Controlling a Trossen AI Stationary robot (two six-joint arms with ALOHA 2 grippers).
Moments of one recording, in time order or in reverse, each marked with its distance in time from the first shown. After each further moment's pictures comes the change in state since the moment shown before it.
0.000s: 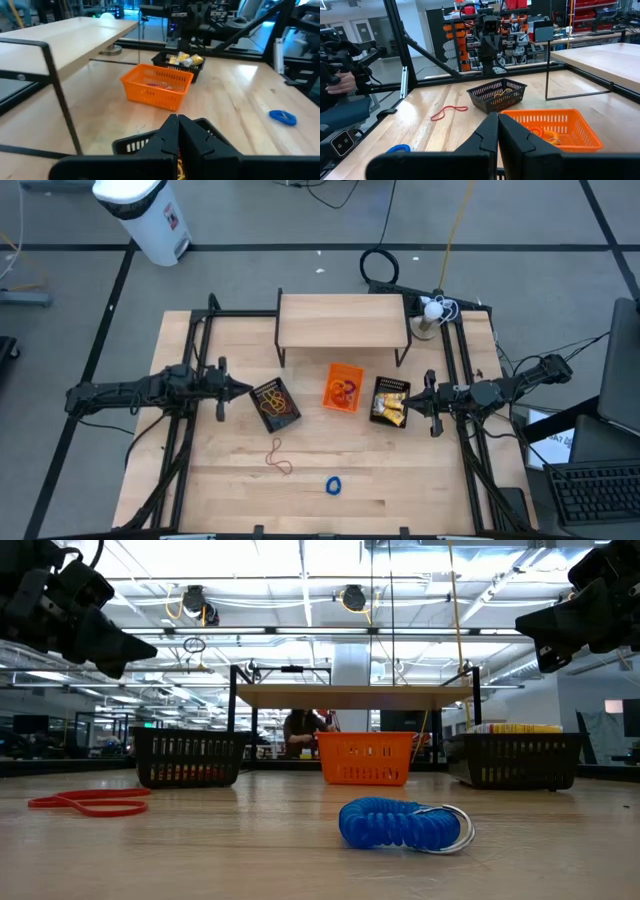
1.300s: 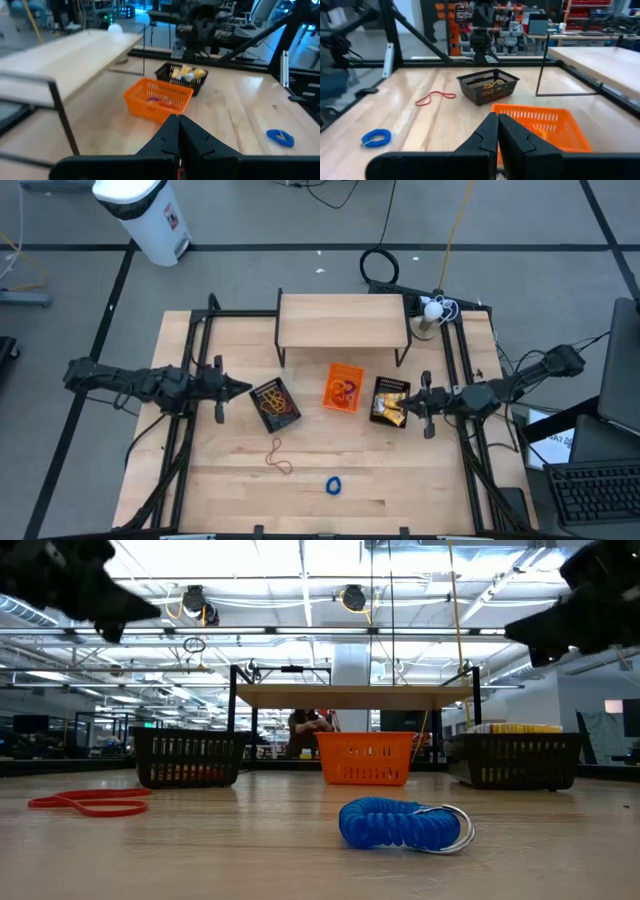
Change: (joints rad) left arm -0.276 0.184 0.180 -0.012 -0.329 -0.072; right arm 0.013 0.259 0.034 0.188 0.034 -0.086
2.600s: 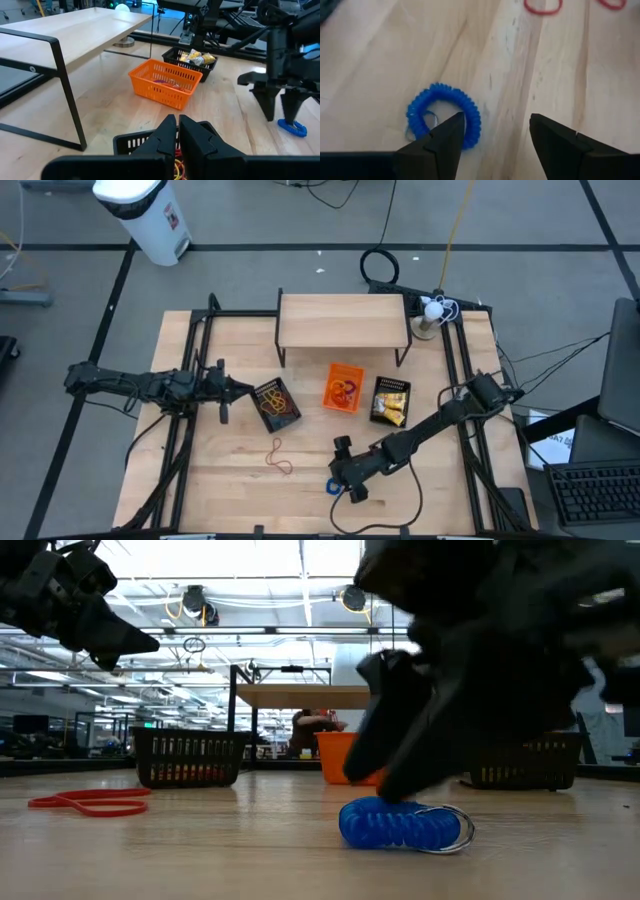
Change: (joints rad) left arm 0.042 -0.043 -0.105 0.016 0.014 -0.054; right arm 0.092 1.607 1.034 -0.164 -0.249 0.053
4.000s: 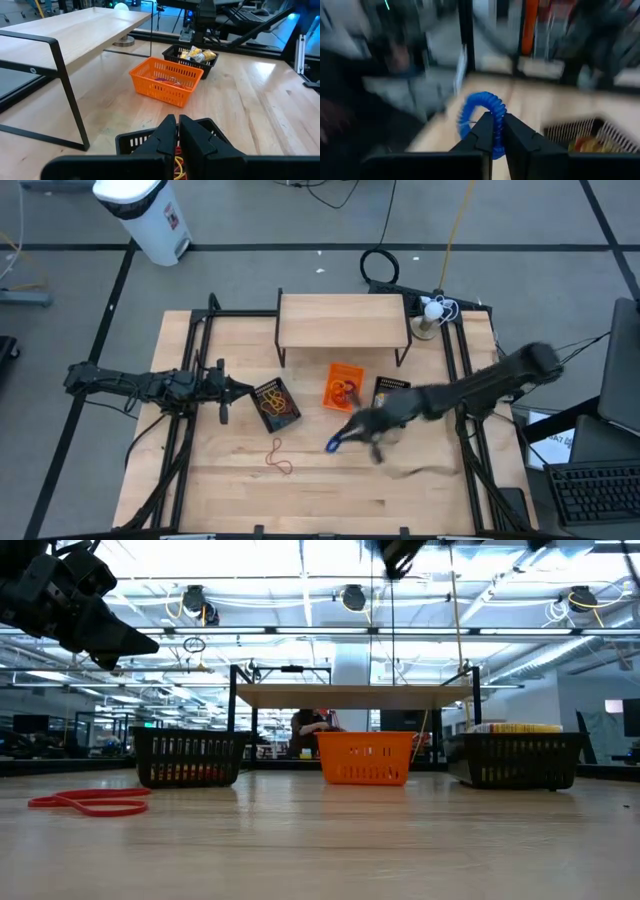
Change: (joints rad) left arm 0.000 0.000 0.002 -0.013 0.001 0.027; right arm -0.208 -0.553 -0.232 0.255 -0.273 -0.096
